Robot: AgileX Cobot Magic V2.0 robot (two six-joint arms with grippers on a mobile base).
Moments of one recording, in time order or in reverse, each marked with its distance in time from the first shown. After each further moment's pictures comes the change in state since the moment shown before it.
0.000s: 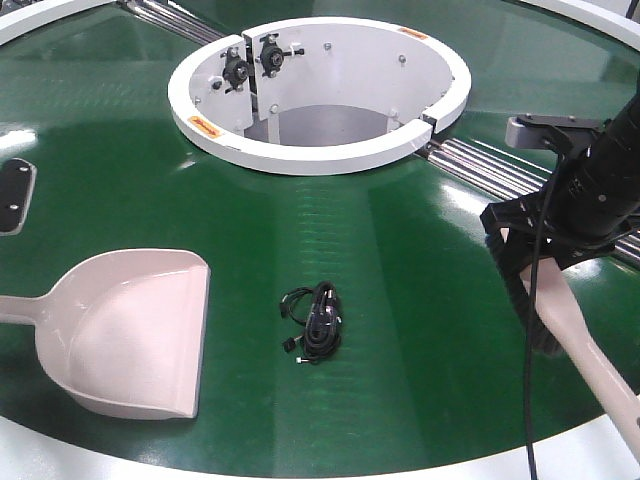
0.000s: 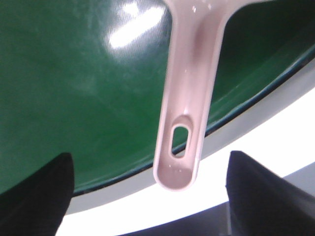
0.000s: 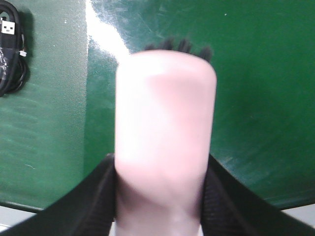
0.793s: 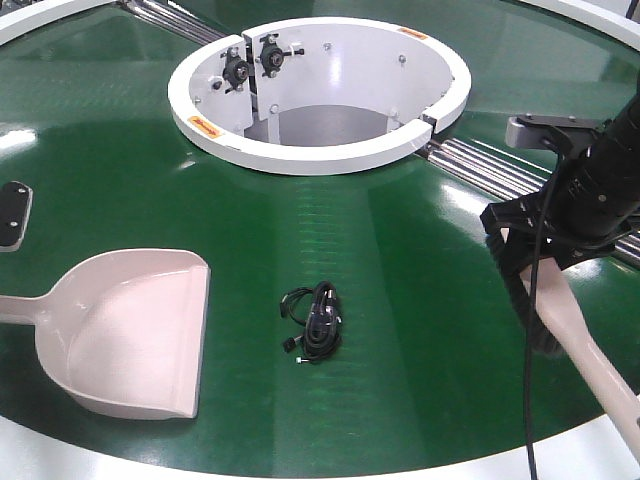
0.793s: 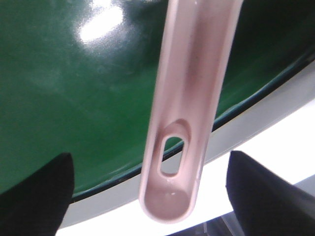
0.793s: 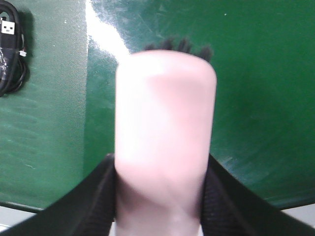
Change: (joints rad) left arm 0.043 0.099 0.000 -0.004 -0.001 -0.001; right arm 0.000 0.000 0.000 0.000 0.000 0.000
